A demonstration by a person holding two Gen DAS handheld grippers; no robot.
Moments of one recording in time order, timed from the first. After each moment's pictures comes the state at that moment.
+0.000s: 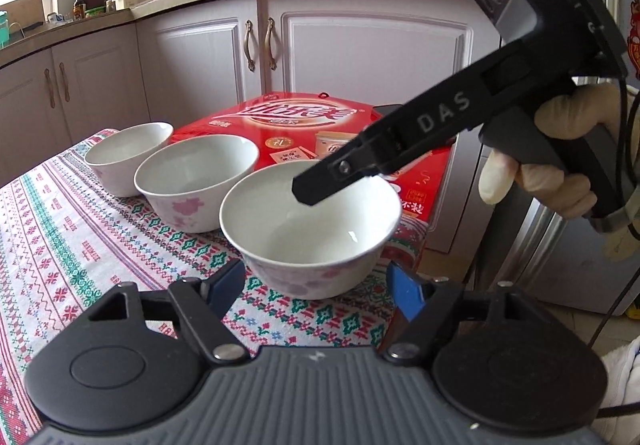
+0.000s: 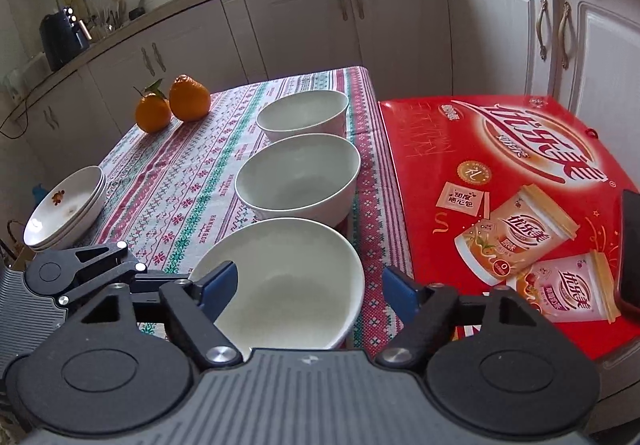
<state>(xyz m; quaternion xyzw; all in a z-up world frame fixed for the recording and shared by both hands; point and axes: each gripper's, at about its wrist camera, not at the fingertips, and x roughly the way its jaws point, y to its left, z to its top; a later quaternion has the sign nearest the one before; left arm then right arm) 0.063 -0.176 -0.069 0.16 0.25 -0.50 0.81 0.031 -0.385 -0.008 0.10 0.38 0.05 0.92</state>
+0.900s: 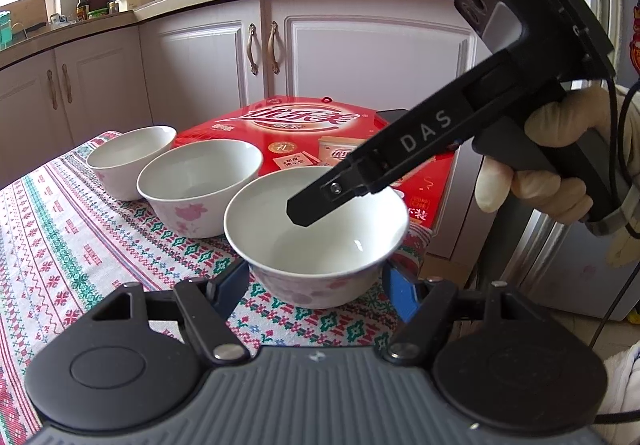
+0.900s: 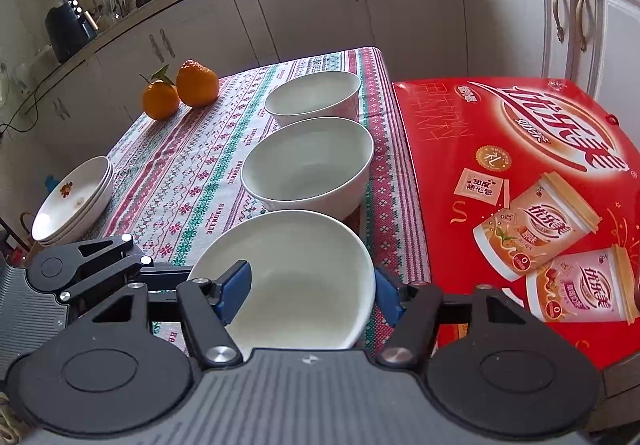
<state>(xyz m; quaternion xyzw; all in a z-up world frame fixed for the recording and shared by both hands) 0.067 -0.178 -0.068 0.16 0.25 -0.50 0.82 0.043 -0.388 -0.013 0.11 0.40 0.08 0.90</state>
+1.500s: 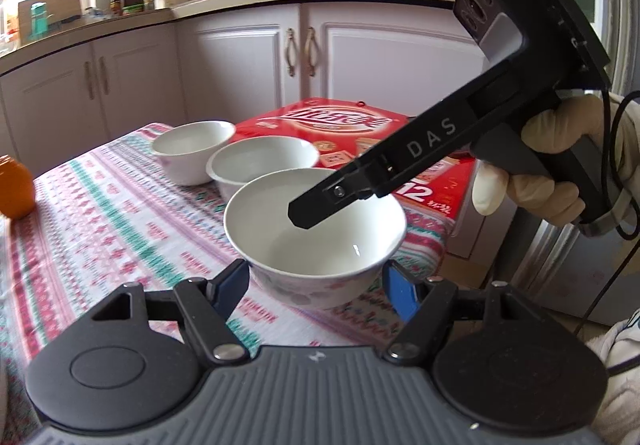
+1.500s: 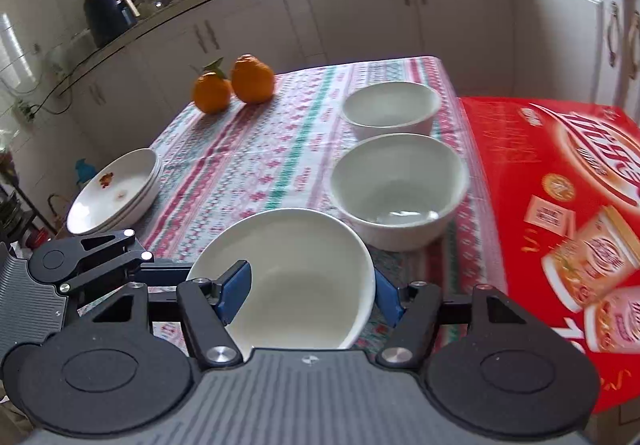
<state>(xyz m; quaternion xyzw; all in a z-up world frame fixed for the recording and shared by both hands) 0.066 -0.121 -0.049 0.15 0.26 -0.46 0.84 0.060 -0.337 0.001 0.09 0.40 0.14 0.90</state>
